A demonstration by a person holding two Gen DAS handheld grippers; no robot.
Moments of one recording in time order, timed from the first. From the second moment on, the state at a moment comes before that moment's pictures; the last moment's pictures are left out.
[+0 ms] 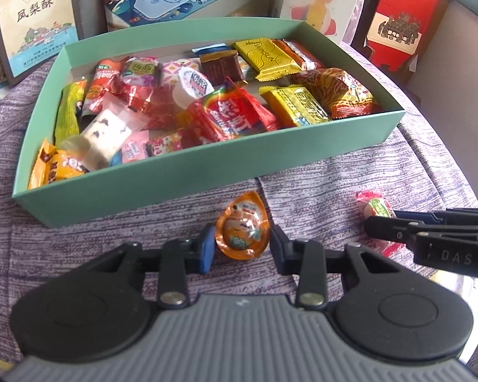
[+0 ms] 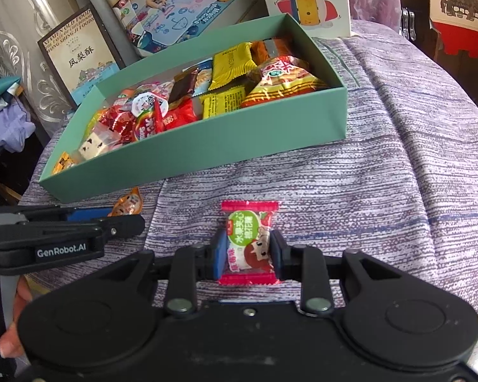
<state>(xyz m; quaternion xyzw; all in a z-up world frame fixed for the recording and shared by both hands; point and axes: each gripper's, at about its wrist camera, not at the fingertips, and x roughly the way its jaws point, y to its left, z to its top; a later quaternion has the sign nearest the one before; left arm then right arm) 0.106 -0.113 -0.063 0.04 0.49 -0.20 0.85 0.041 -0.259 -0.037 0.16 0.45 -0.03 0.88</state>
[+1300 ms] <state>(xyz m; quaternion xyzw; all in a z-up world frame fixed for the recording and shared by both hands) 0.276 -0.093 0.002 0.03 0.44 -0.17 0.88 0.202 -0.268 0.013 0.17 0.41 0.01 0.90</state>
